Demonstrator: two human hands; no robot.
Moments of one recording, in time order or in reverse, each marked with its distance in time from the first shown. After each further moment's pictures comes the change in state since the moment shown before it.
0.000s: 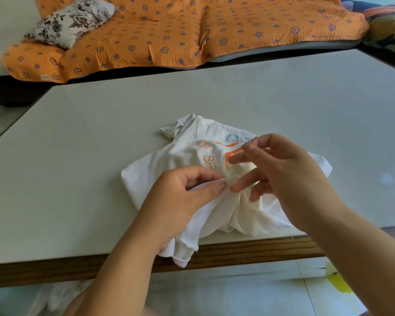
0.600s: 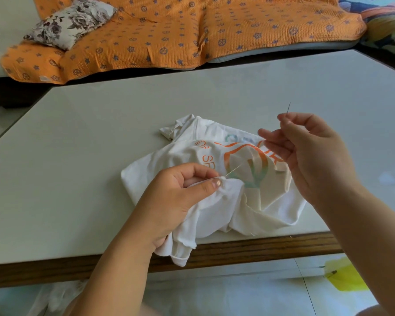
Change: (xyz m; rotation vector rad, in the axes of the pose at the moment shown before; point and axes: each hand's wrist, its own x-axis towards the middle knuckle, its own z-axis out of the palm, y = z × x) left_hand 0.000 0.003 -0.003 -0.081 -0.027 -0.025; right_hand 0.032 -0.002 -0.027 0.276 0.280 -0.071
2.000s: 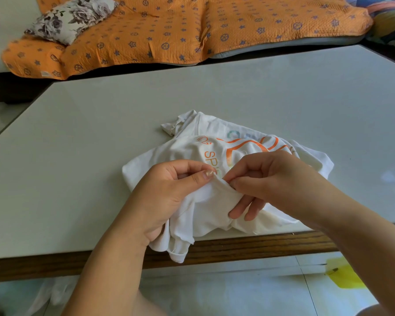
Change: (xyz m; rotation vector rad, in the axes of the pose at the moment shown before) left_hand 0.001 0.000 -0.010 -0.068 0.032 -0.049; right_hand -0.042 -0.003 0.010 -0.640 -0.658 0.139
